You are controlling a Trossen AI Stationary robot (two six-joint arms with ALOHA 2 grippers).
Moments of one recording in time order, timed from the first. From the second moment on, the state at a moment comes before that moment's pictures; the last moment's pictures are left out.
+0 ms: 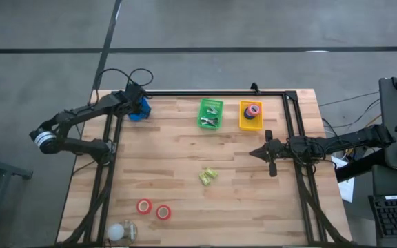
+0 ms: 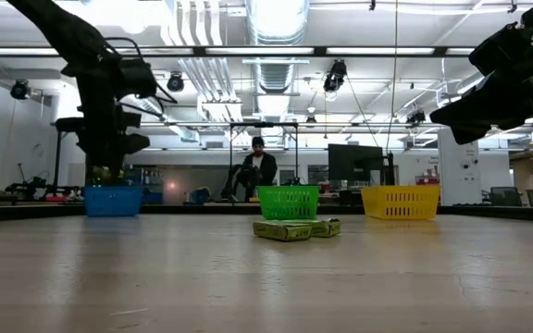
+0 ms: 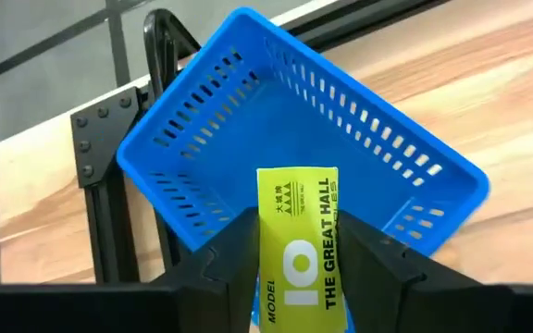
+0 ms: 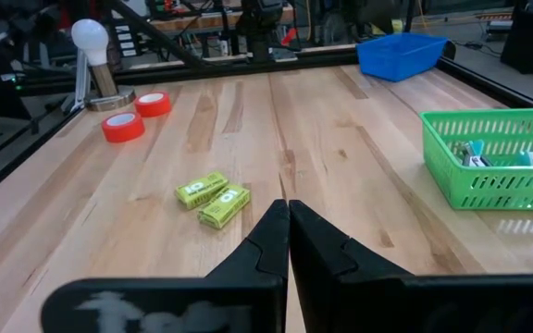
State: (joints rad) left arm 0.84 1.19 0.73 -0.62 -0.46 -0.29; right arm 0.13 0.45 0.02 0.21 0.13 0.16
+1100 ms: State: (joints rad) left arm 0.82 1.27 0.76 -0.67 -0.23 -0.24; right arm 0.13 0.45 0.02 0.21 0.13 0.16
